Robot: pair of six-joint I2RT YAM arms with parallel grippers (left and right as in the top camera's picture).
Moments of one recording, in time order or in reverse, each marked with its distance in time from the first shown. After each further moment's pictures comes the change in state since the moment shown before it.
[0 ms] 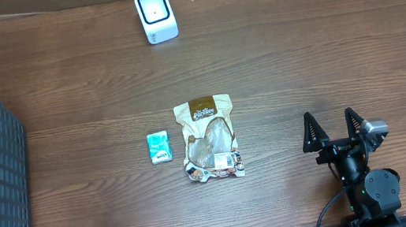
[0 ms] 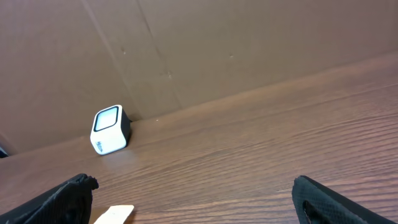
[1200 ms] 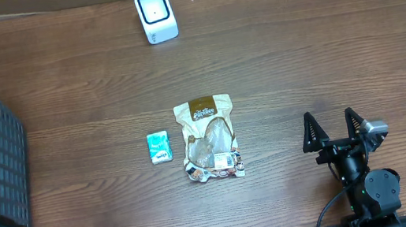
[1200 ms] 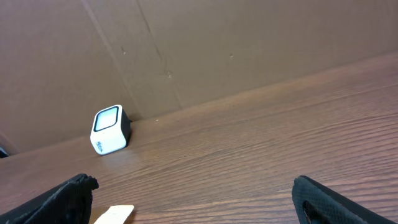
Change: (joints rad) left arm -0.111 0.101 0.314 -0.095 0.266 -0.007; right arm 0.000 0.000 0.000 0.000 0.000 -0.001
